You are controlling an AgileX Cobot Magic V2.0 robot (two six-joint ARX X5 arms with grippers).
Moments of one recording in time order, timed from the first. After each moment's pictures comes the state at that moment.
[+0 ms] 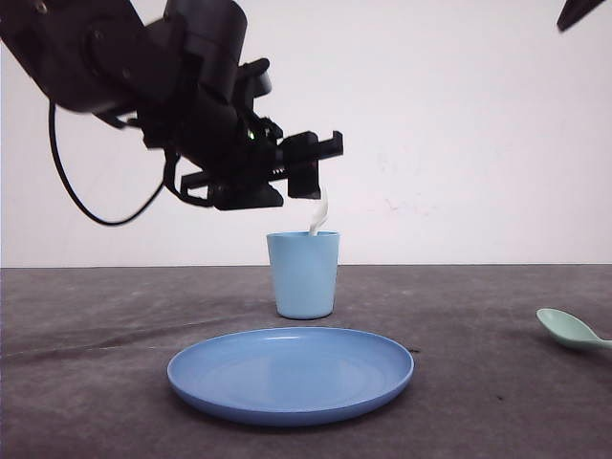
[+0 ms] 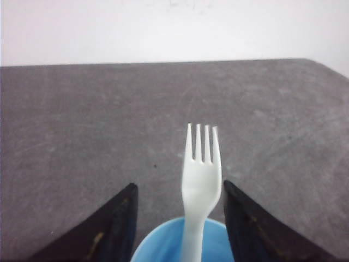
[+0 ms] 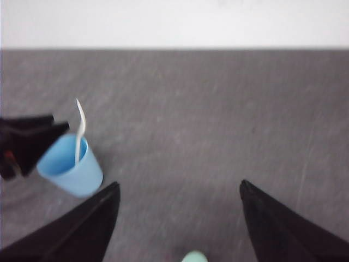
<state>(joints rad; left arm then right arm) -0.64 1.80 0.99 0.59 -0.18 -0.18 0.15 0.81 0.81 -0.42 -0.18 0.15</state>
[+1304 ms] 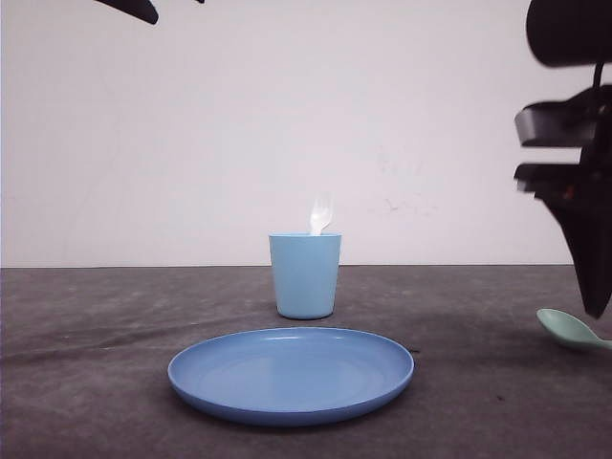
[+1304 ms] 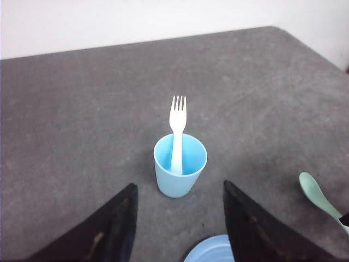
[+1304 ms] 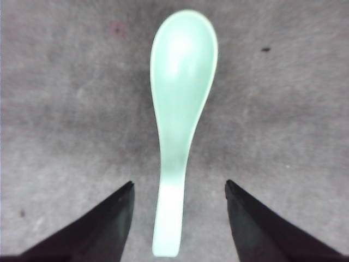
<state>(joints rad) -0.72 1.01 0.99 -0.39 -0.18 -0.20 0.39 1.34 0.81 -0.76 0.05 0.35</state>
